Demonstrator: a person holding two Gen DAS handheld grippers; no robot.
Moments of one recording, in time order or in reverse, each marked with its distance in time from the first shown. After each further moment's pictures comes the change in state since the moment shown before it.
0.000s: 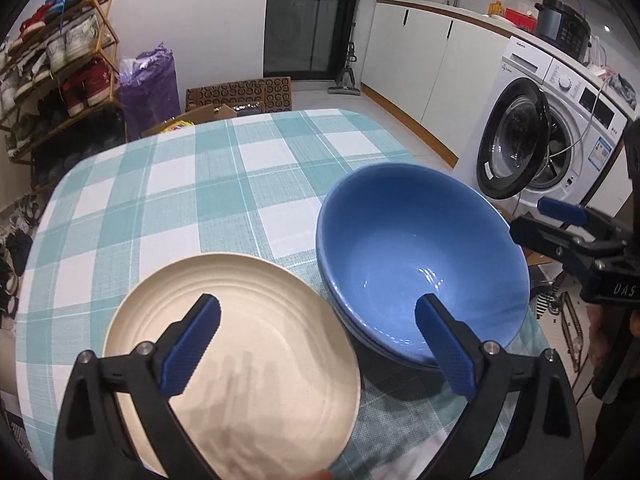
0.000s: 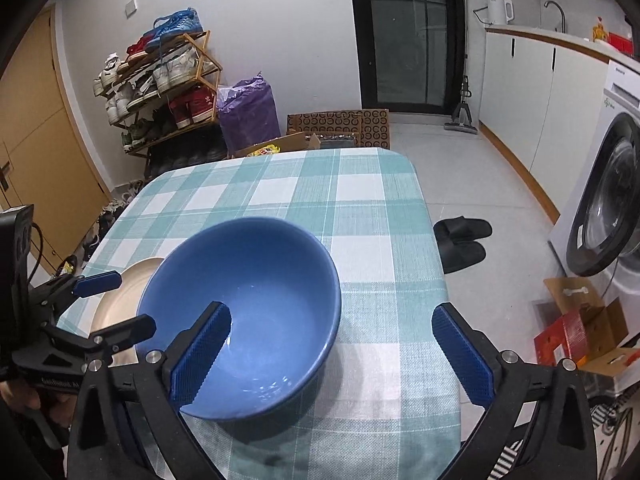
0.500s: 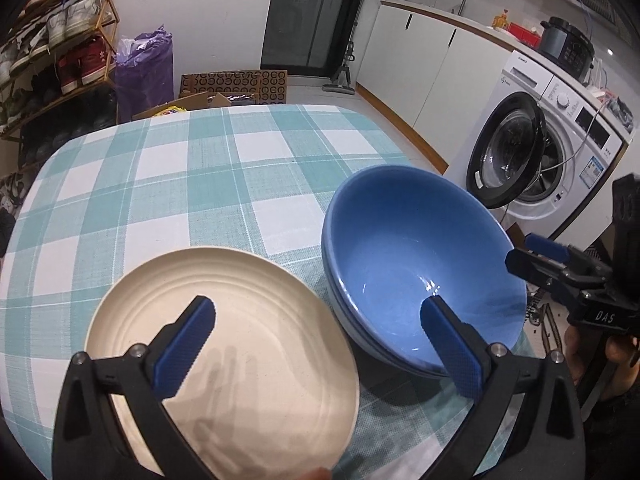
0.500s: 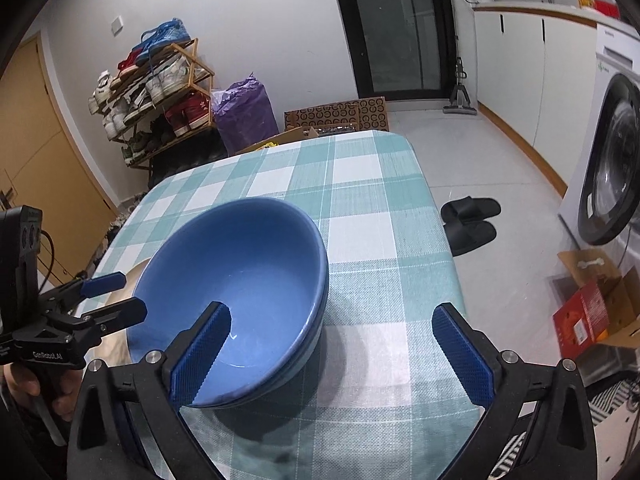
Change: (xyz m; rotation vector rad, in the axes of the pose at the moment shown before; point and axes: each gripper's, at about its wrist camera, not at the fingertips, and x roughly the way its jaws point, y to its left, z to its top) left arm 0.008 0.014 0.000 -0.064 0.006 -0.072; right arm 0.012 -0.018 -0.022 0.091 0.010 0.048
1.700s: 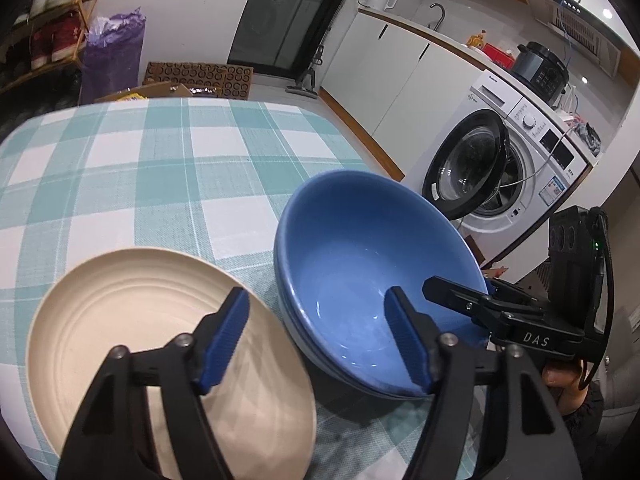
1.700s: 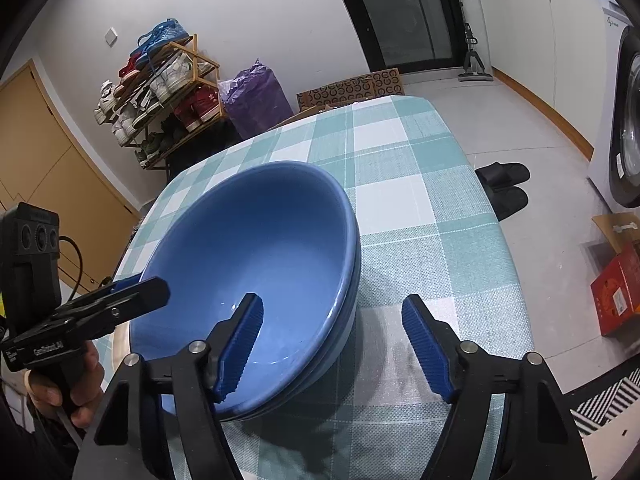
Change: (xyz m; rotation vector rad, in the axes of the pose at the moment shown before) left arm 0.016 0.000 0.003 -0.062 -0.002 -0.205; right arm 0.038 0.003 -0.008 0.080 0.073 0.114
